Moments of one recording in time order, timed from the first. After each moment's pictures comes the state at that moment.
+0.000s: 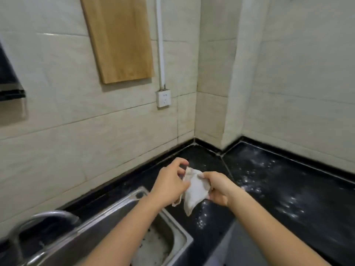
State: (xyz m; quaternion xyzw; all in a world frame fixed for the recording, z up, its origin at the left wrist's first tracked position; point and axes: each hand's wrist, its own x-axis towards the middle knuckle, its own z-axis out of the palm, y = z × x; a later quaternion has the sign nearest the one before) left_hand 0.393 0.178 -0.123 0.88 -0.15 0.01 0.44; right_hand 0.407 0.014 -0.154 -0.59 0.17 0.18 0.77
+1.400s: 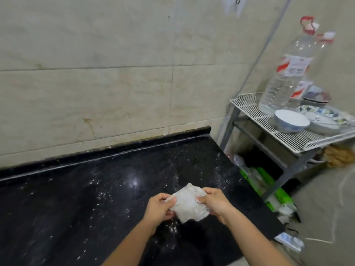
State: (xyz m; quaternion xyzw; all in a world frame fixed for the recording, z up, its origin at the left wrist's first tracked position) left_hand 0.116 -0.736 -0.335 0.65 -0.27 -0.56 0.44; right_hand -0.063 -0.802 -0.304 -0.50 0.59 -0.20 0.60
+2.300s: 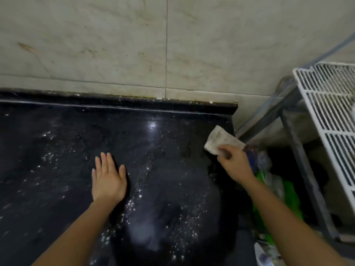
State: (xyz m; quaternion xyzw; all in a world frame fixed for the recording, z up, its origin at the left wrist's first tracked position) left_hand 0.108 -0.861 -0.434 0.94 -0.26 -0.19 0.10; right_hand -0.138 -1.108 -0.396 -0.79 0.51 -0.07 0.32
